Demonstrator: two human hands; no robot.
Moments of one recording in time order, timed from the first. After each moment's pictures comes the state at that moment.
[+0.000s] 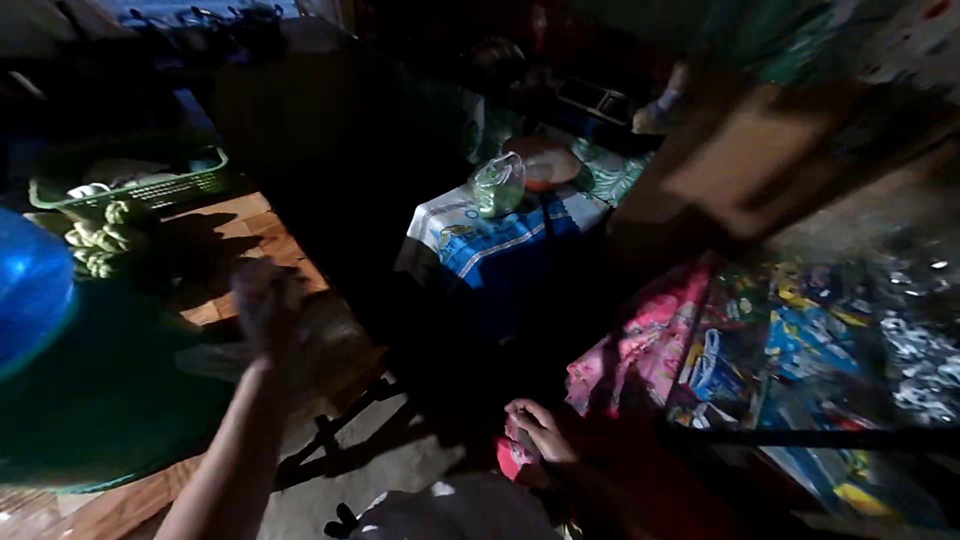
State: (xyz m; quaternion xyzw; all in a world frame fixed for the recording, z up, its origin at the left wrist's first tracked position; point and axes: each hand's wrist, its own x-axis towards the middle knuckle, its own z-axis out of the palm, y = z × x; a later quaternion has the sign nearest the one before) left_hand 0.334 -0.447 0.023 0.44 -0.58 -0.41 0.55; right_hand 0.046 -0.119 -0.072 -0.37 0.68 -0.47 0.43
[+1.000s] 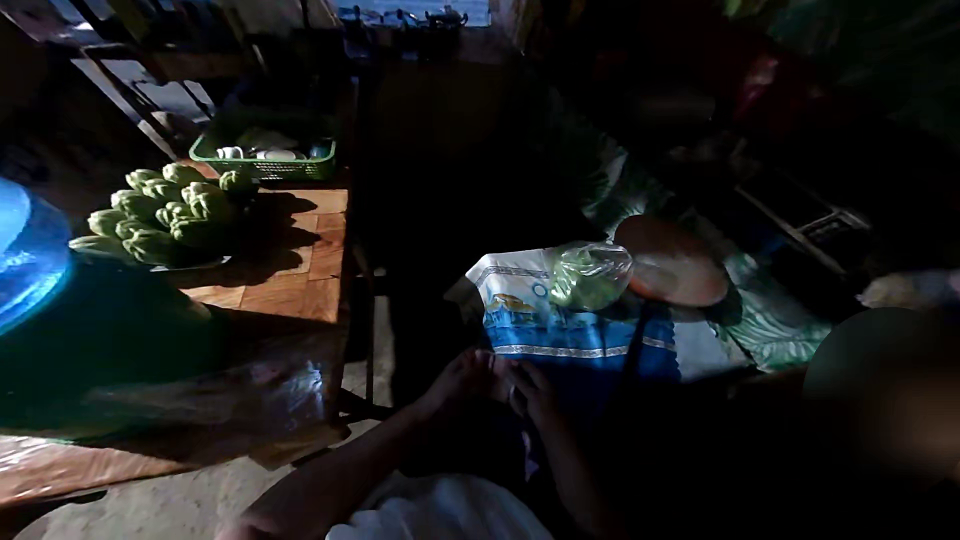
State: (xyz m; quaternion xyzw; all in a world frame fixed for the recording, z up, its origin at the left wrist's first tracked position) left_hand 0.024 -0.493 -0.025 0.37 -0.40 -0.75 0.36; right_hand -0.154 -0.465 -0.016 -0.47 0.58 -0.40 0.53
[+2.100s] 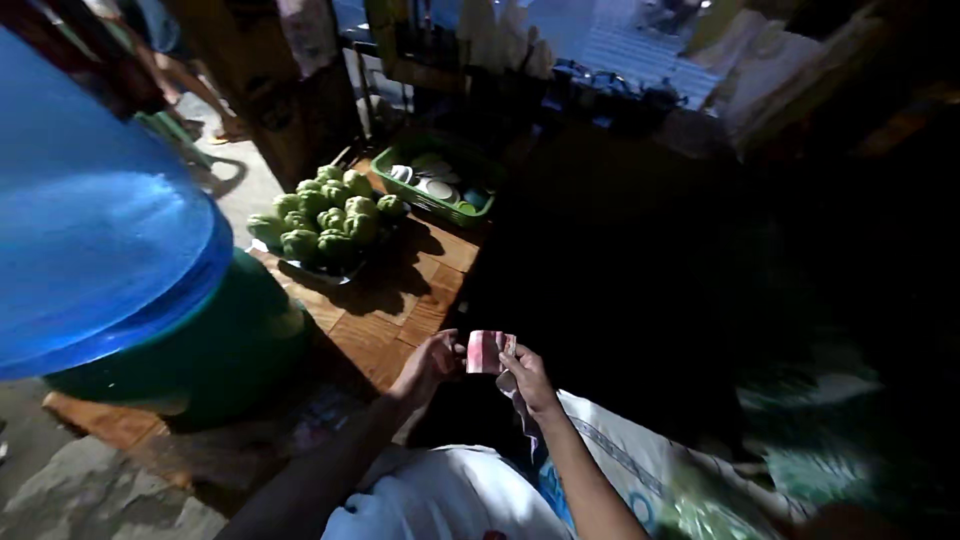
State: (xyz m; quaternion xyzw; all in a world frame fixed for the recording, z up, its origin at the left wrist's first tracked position) left_hand 0.235 -0.729 -0.026 0.50 -0.13 -0.58 0.63; right_hand 0.057 -0.827 -0.028 -0.57 0.39 -0.28 0.66
